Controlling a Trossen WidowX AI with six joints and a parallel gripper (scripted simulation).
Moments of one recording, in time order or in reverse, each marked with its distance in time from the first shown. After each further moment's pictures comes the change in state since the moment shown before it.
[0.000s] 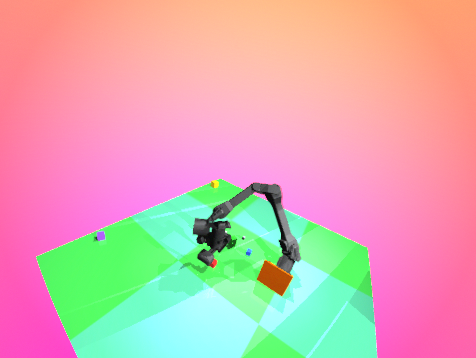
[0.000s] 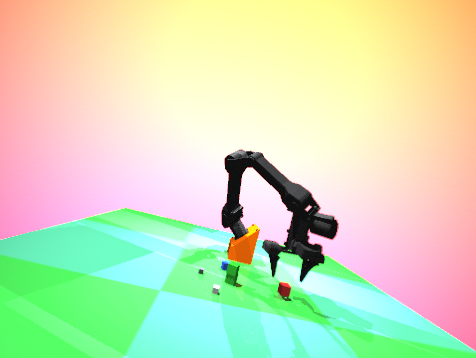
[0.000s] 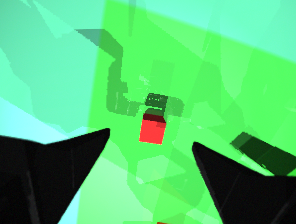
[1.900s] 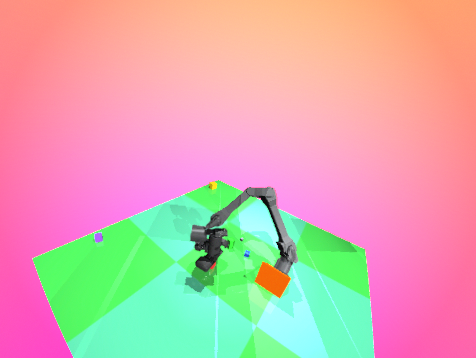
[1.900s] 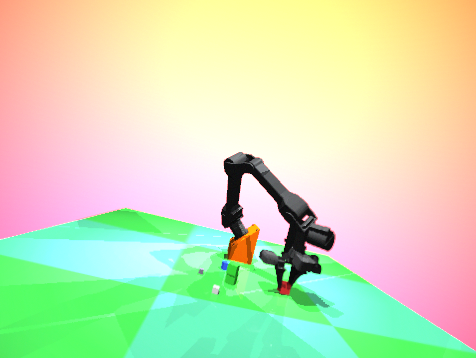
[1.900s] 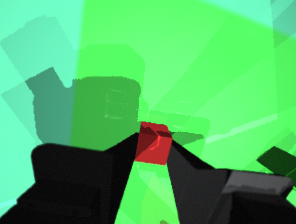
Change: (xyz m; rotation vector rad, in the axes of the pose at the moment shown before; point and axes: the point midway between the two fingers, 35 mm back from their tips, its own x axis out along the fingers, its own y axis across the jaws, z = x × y) arm 0.031 -0.003 -0.002 -0.006 0.010 -0.009
